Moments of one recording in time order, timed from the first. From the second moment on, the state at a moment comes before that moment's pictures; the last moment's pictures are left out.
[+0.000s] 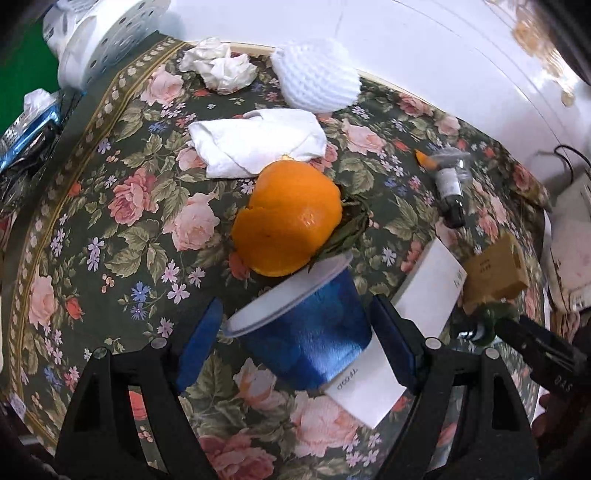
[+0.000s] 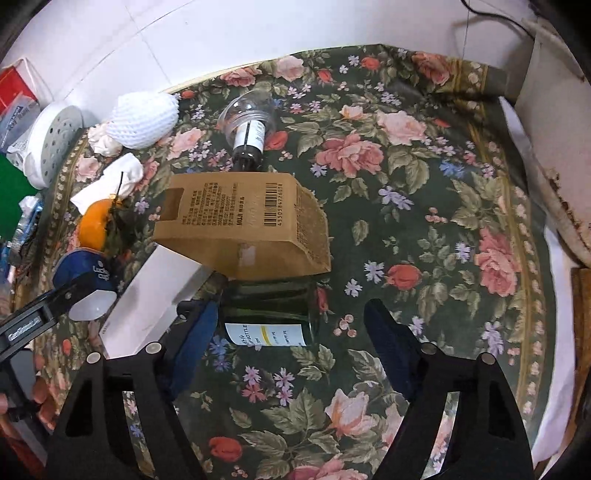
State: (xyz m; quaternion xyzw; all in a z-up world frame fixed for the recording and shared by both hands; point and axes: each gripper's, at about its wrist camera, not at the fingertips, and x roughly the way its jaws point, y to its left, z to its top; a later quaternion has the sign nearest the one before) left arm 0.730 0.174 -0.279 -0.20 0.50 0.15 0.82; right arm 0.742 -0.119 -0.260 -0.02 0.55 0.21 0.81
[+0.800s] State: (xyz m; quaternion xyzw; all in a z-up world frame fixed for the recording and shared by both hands) left arm 0.663 0.155 -0.219 -0.18 0.44 0.19 0.86; right arm 0.713 -0.133 -0.218 0.00 0.50 0.26 0.83
